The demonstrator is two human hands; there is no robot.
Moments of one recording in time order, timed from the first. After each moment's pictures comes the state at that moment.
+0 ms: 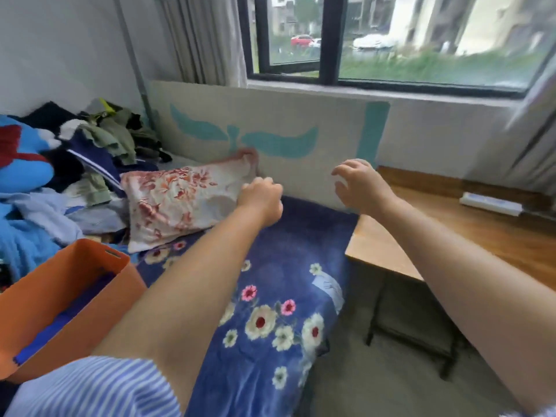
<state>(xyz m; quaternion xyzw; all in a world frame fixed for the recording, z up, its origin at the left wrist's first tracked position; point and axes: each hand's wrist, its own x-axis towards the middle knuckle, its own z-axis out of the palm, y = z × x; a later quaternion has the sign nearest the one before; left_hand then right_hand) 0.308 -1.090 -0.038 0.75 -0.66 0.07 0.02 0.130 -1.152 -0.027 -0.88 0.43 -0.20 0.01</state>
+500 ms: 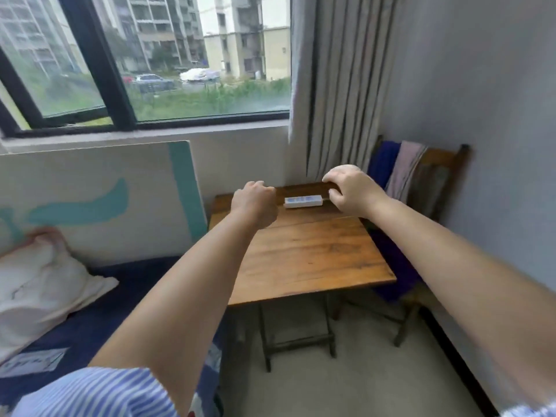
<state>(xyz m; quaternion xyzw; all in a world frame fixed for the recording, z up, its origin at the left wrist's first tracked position) -0.031 -1.237 -0.010 0.54 -0.83 0.06 0.08 -0.216 -1.186 0.002 -0.73 0.65 -0.20 -0.02</state>
